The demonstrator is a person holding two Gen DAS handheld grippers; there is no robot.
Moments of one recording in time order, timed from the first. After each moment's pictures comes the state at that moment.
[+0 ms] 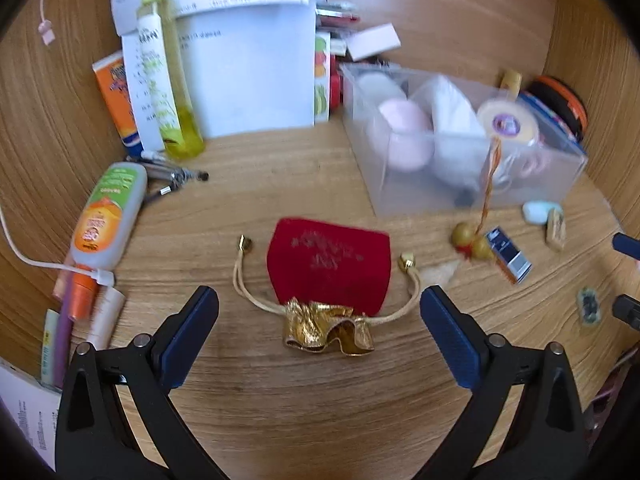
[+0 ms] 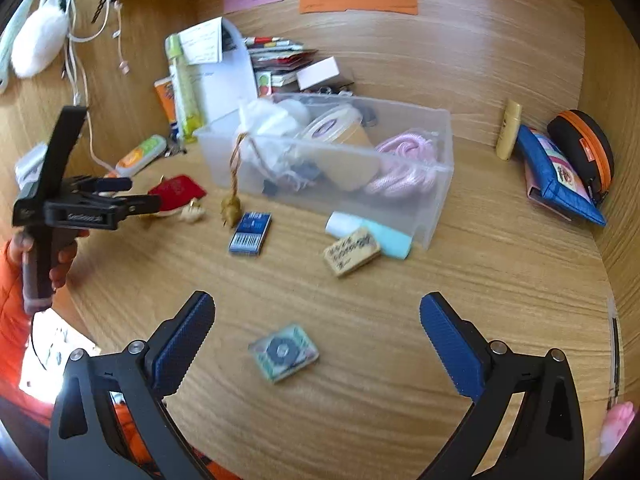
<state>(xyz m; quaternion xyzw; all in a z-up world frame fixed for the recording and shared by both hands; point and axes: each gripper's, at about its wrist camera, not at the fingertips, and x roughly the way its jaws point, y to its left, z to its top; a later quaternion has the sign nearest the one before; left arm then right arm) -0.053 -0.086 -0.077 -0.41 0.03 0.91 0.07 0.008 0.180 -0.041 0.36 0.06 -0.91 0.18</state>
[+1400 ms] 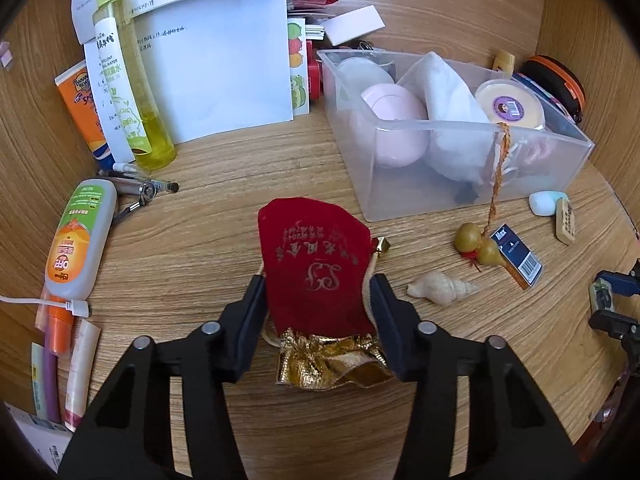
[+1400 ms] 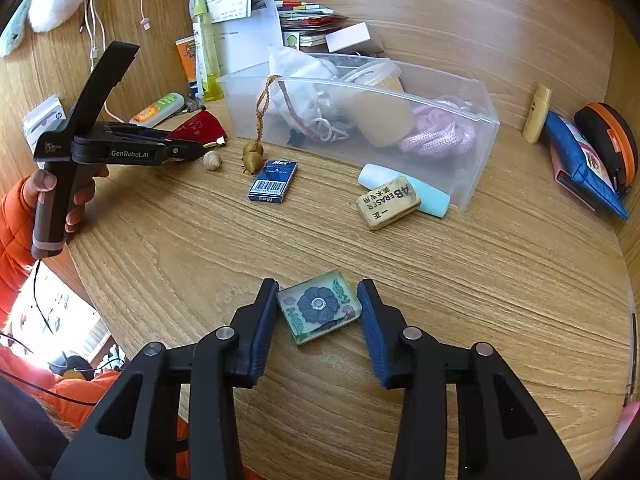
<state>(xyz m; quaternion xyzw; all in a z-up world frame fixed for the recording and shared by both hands) -0.066 -0.081 -0.081 -0.42 0.05 0.90 0.10 0.017 0.164 -0.068 0.39 0.08 -0.89 0.21</state>
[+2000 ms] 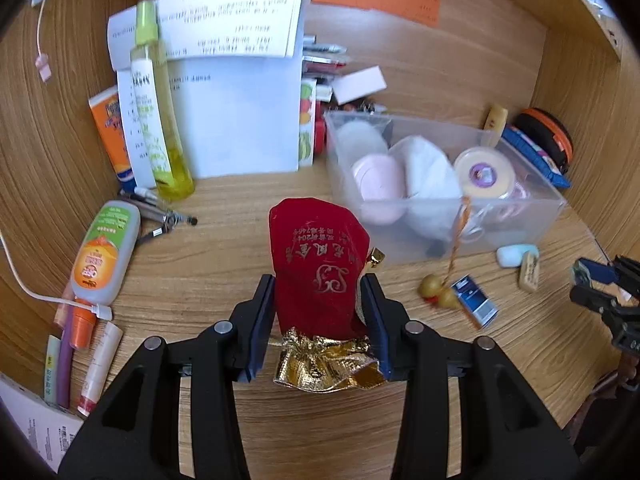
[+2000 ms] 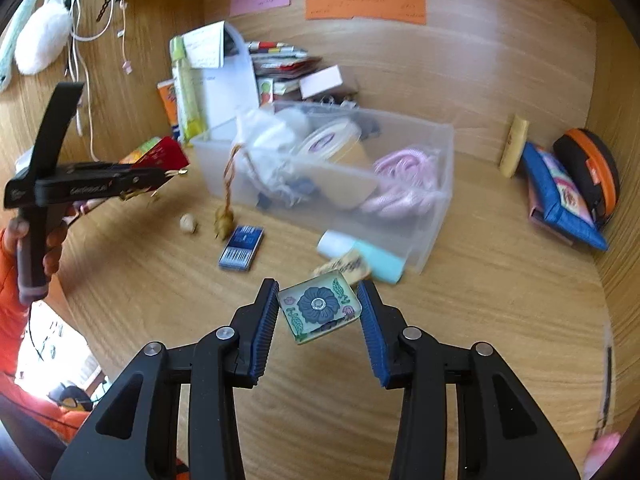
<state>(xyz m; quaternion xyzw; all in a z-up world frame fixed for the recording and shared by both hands) -0.043 -0.082 -0.034 -0.37 0.00 0.93 0.09 -0.011 0.184 -0.029 0.34 0.07 -0.92 0.19</state>
